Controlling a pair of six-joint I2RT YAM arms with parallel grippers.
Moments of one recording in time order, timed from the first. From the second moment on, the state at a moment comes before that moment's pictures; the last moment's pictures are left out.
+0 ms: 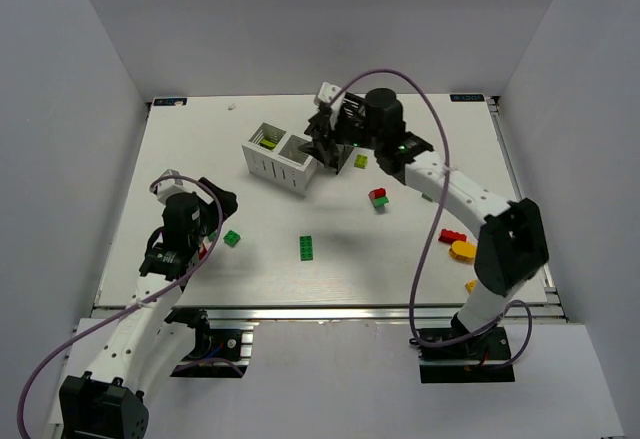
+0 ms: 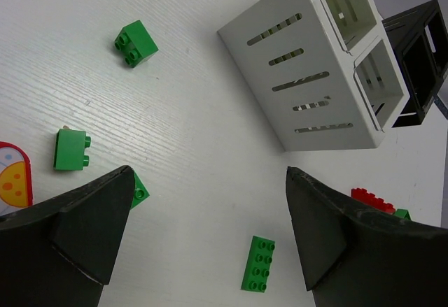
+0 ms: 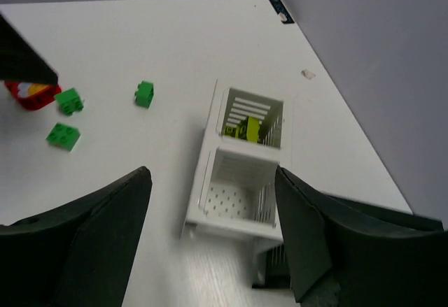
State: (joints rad) left arm -0.18 0.76 0.53 -0.23 -0.19 -0.77; right arm 0.63 1.75 1.49 0.09 -0.59 -0.33
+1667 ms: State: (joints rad) left arm -0.18 0.95 0.59 -0.17 0.03 -0.79; right arm 0.24 2.27 1.81 -0.53 -0.77 -1.05
